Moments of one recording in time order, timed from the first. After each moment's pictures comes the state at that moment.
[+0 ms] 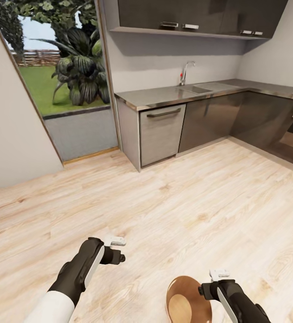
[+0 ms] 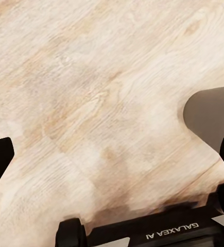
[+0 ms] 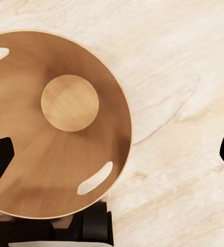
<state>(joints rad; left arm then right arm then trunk) -0.55 -0.07 -0.14 -0.94 0.04 0.95 -0.07 -0.42 -0.07 0.02 -0.66 0.00 0.55 0.02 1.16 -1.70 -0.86</state>
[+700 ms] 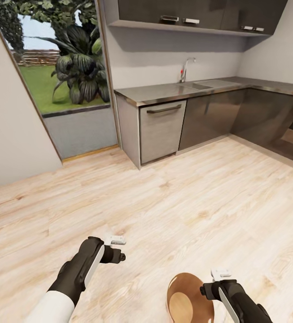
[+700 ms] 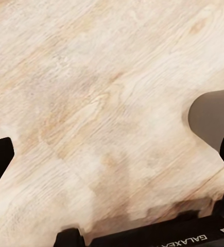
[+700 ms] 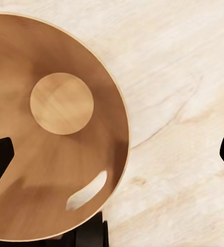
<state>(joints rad) -0.55 -0.07 -0.14 -0.95 0.04 0.95 -0.07 -0.42 -0.09 0.02 -0.66 0.00 0.54 0.02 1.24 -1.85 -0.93</state>
